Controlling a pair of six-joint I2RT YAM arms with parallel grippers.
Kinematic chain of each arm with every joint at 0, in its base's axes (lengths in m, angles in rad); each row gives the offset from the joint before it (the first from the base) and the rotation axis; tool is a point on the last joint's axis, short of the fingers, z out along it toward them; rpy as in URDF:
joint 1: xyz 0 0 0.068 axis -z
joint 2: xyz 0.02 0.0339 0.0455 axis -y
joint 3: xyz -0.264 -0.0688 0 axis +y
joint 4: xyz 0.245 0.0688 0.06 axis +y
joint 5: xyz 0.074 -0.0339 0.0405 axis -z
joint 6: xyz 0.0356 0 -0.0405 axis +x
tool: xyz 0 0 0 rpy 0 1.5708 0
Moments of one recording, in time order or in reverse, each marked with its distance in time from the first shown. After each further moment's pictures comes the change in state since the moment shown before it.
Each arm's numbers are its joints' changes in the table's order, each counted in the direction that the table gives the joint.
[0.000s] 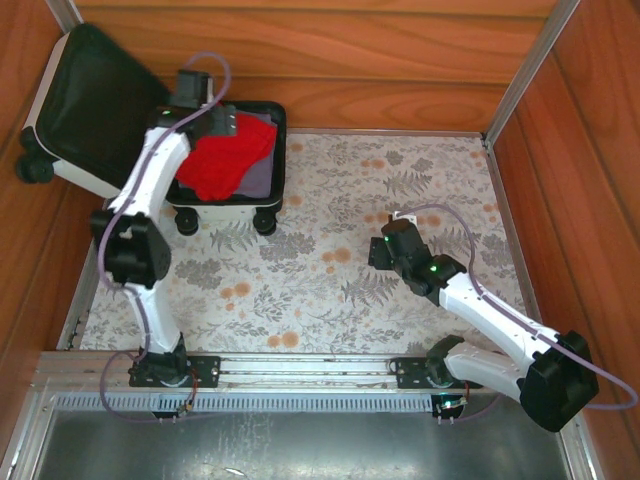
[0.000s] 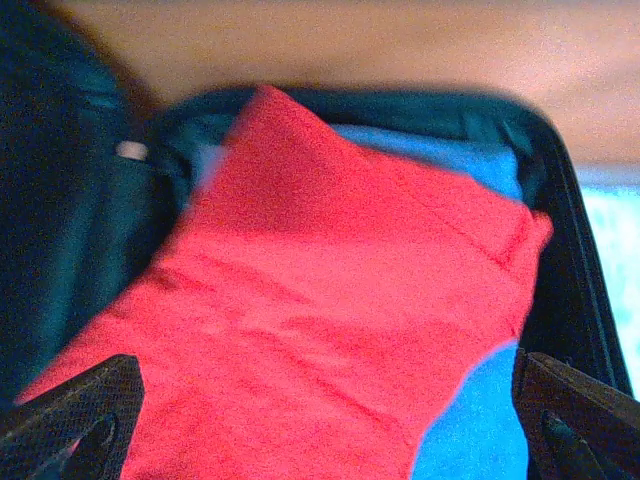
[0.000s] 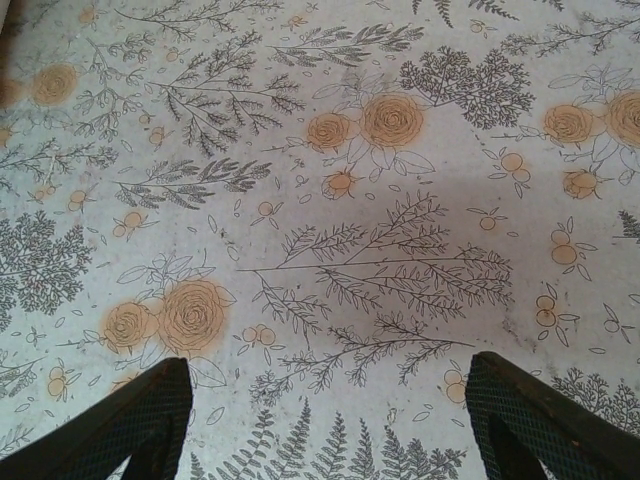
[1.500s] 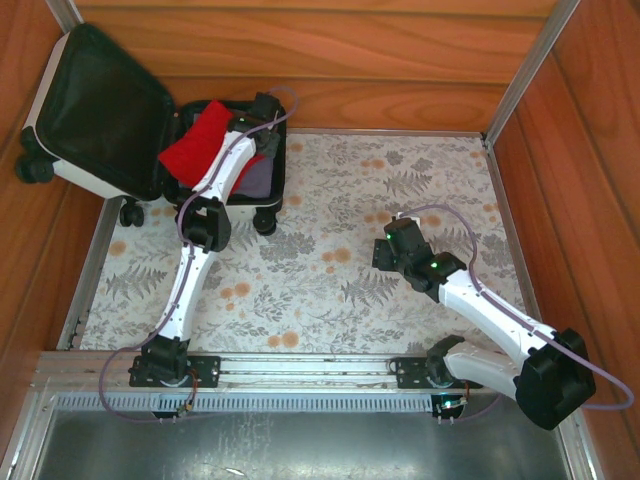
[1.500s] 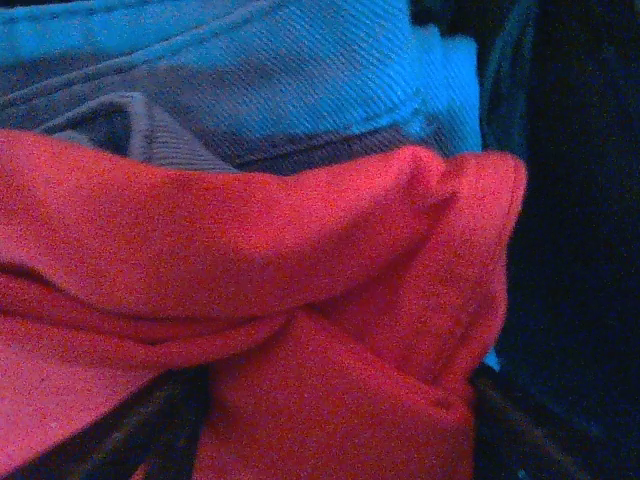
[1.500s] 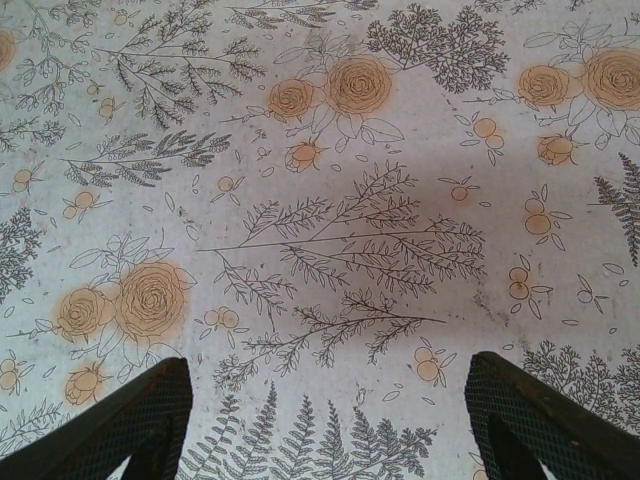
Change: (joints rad) left arm 0.129 -0.715 -0.749 0.218 -0.148 0.057; right arm 0.039 -0.023 0.000 0.043 -0.019 -0.002
